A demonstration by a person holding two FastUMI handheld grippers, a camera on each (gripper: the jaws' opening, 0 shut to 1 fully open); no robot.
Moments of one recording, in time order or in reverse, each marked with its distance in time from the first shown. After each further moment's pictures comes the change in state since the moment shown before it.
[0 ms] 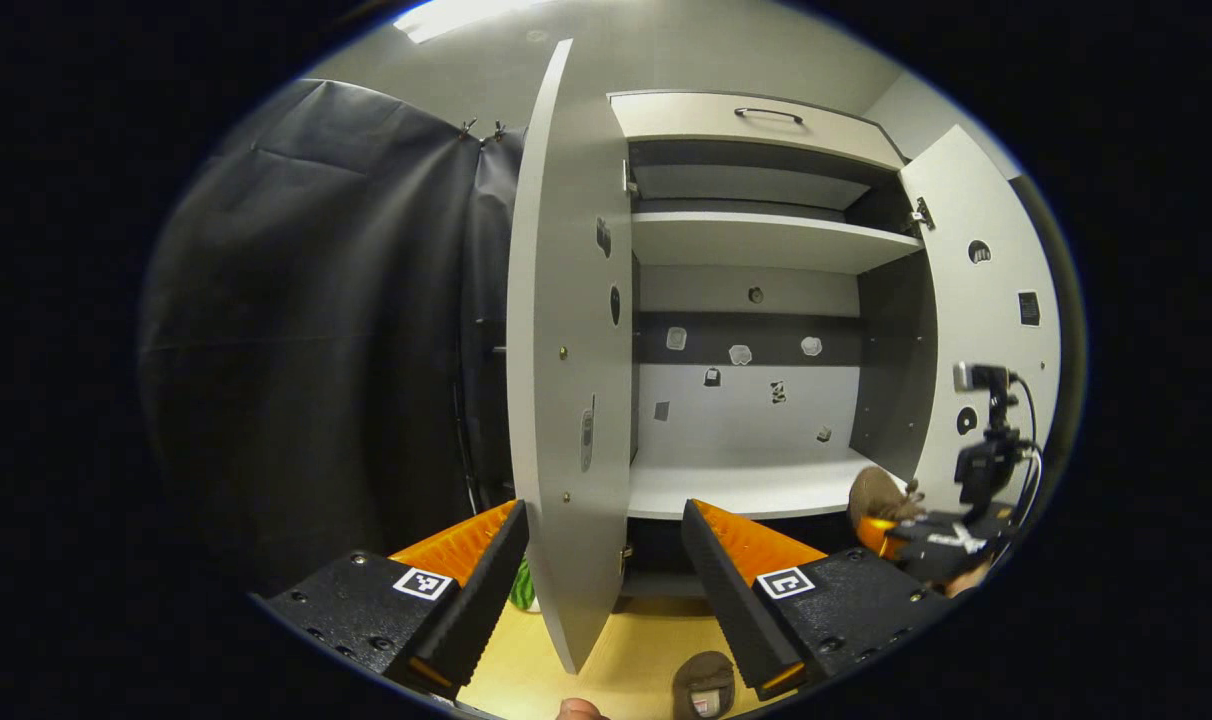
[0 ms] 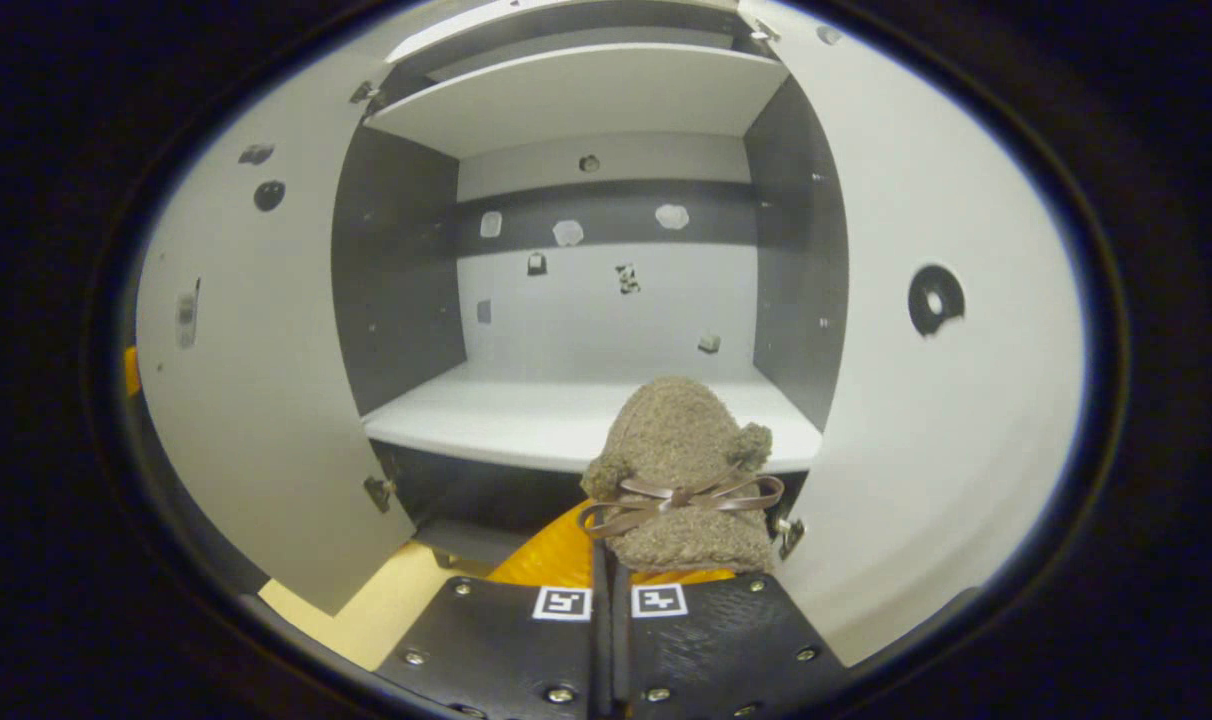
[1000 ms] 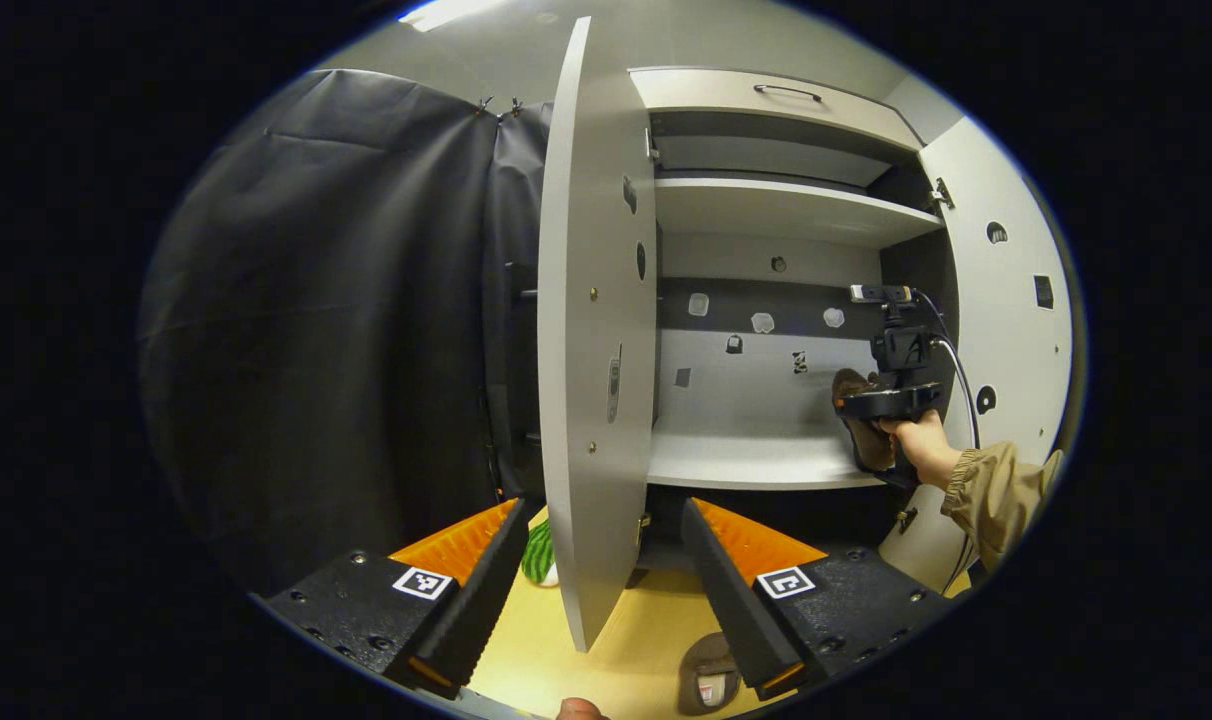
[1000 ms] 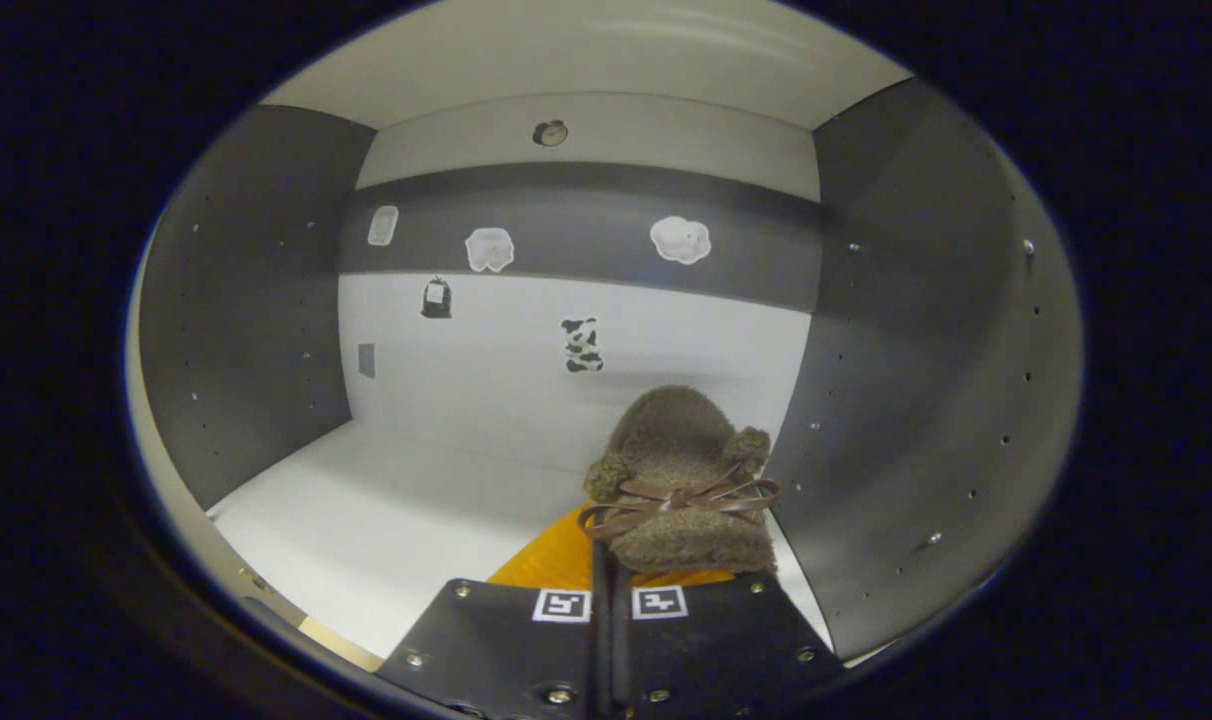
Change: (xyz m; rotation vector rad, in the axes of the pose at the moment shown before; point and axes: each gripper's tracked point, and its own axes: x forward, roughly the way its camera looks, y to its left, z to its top) left arm -0.007 0.014 -0.033 -0.001 0.096 0.066; right arm 0.200 -0.038 0.085 -0.099 0.006 -0.103
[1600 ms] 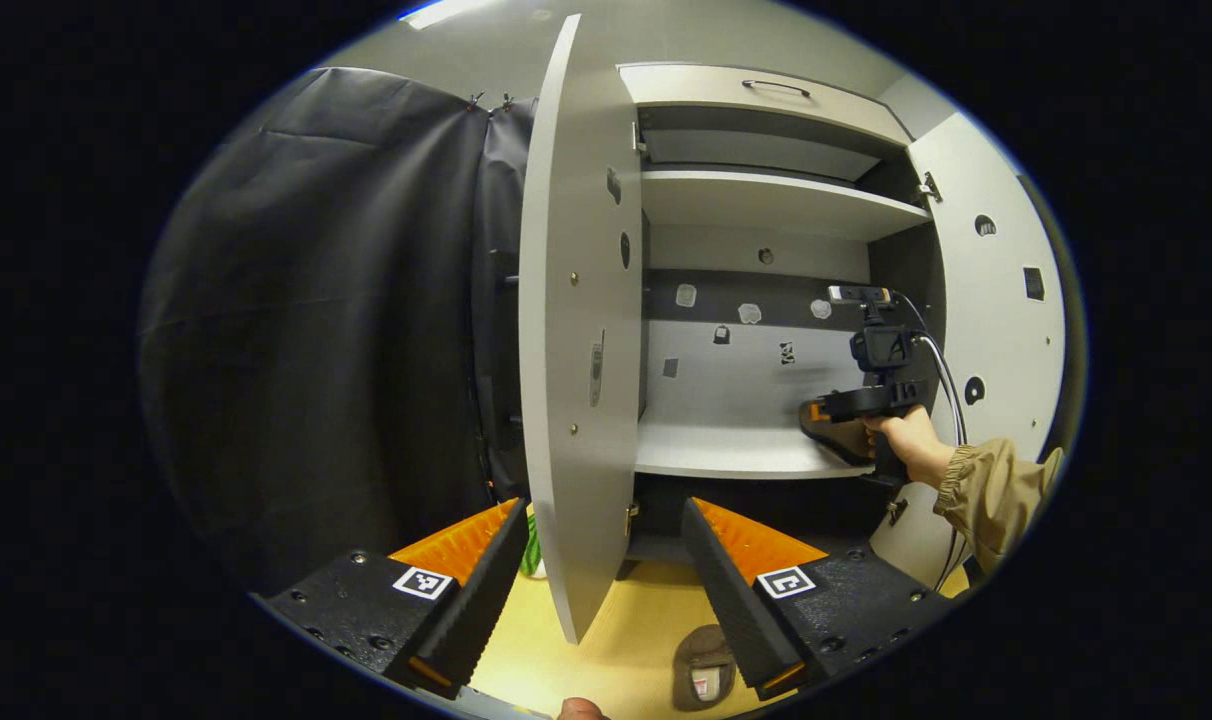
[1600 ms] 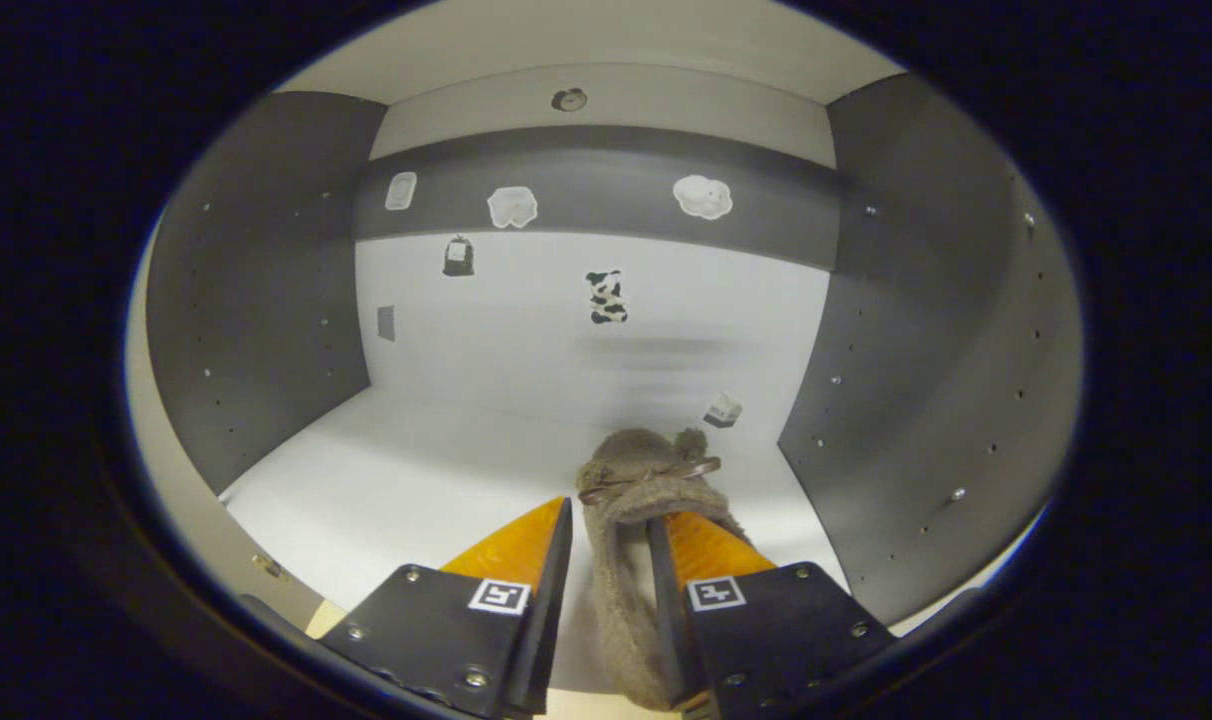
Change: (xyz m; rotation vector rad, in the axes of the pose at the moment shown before) left arm -0.009 -0.016 -0.014 -0.006 0.022 -0.055; right arm -0.027 0.014 -0.022 -0.015 0.092 0.033
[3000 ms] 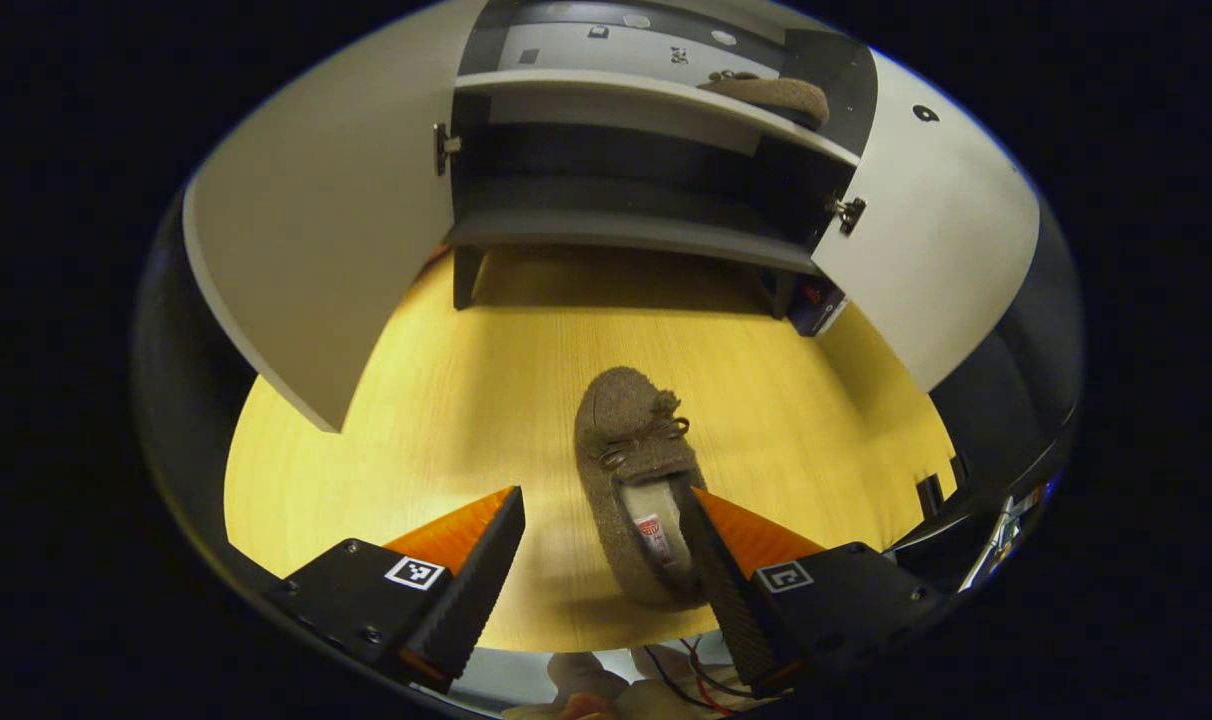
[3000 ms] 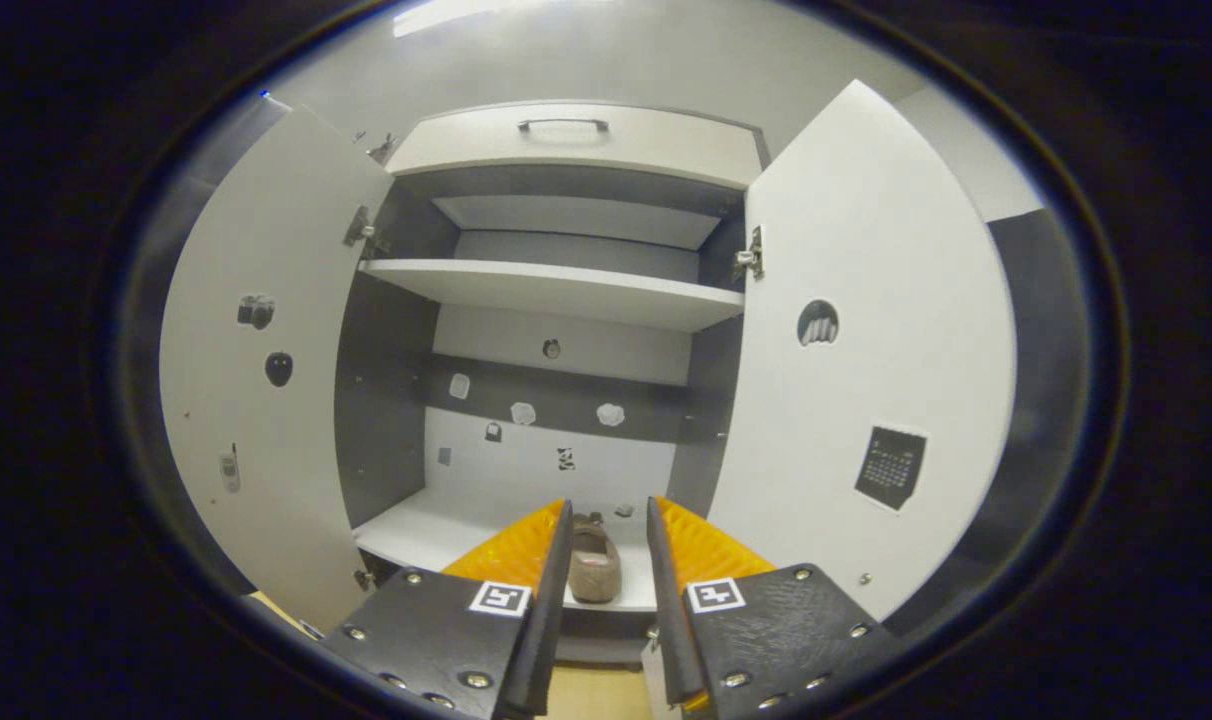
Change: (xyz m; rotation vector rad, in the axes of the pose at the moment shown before) left arm 0.017 -0.092 -0.353 0.053 0.750 -0.400; right arm -0.325 -0.050 0.093 0.004 -0.406 -0.129
